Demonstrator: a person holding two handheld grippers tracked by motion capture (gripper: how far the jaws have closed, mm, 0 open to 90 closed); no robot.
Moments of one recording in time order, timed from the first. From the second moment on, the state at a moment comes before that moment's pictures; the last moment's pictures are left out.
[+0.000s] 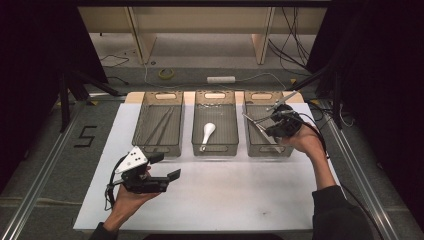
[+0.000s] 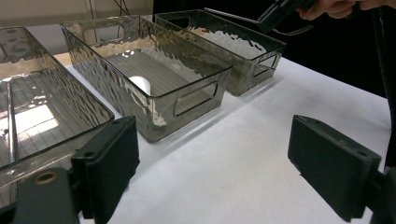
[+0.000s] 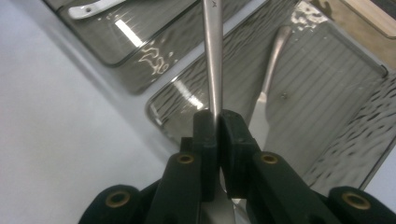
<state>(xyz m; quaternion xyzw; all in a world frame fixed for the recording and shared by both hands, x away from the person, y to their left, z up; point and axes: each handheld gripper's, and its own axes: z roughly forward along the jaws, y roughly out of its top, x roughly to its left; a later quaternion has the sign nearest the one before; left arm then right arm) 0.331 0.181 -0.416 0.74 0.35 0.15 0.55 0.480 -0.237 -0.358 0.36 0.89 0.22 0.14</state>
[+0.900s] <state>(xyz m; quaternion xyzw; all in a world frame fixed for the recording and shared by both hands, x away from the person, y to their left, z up) 0.331 0.181 -0.415 0.74 0.35 0.15 0.55 0.532 -0.239 -0.392 0.46 0.86 0.18 0.16</state>
